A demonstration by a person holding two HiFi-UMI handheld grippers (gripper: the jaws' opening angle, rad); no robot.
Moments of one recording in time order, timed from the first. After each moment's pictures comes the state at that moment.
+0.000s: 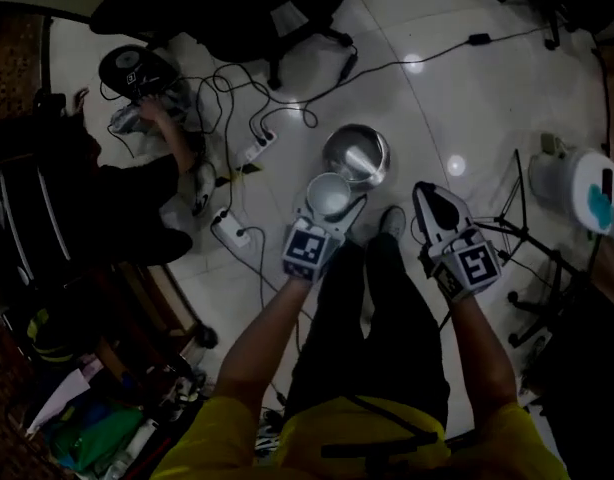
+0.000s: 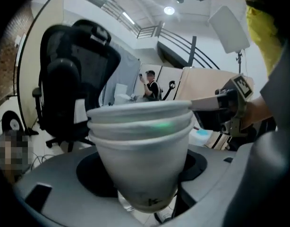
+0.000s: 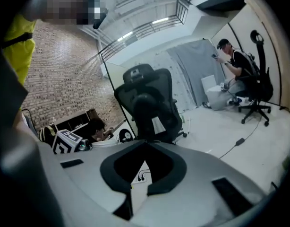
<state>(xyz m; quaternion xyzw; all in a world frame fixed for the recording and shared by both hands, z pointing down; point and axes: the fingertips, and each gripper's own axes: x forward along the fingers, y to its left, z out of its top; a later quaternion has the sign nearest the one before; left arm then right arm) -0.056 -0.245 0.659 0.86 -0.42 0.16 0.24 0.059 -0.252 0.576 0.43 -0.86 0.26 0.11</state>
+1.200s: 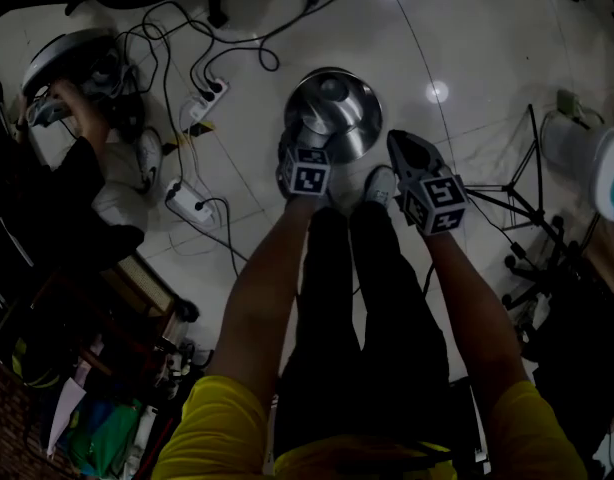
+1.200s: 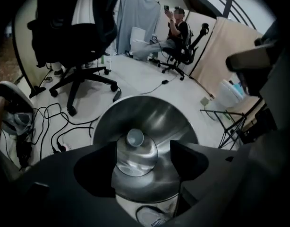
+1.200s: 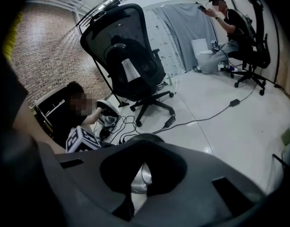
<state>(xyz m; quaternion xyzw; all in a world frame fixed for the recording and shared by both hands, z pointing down) -0.063 -0.257 1.051 0.74 -0.42 0.39 0.35 0.069 -0.279 0.894 0.43 -0.79 0.36 0.24</state>
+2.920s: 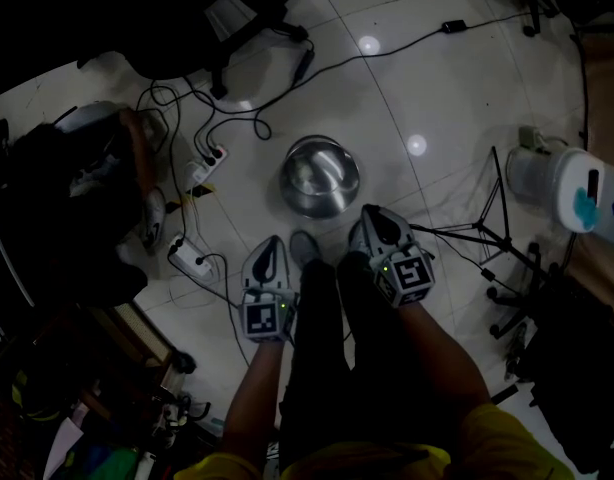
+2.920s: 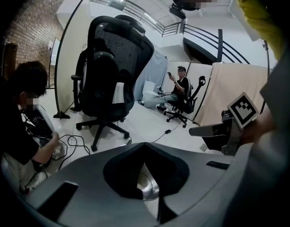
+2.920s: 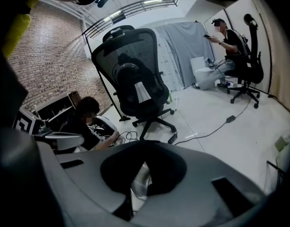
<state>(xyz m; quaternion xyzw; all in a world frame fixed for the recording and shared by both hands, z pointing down) -0.133 -0.230 0.766 0.77 -0.55 0.16 0.26 0.043 -0.268 0.781 0.48 -0.80 0.32 0.18</state>
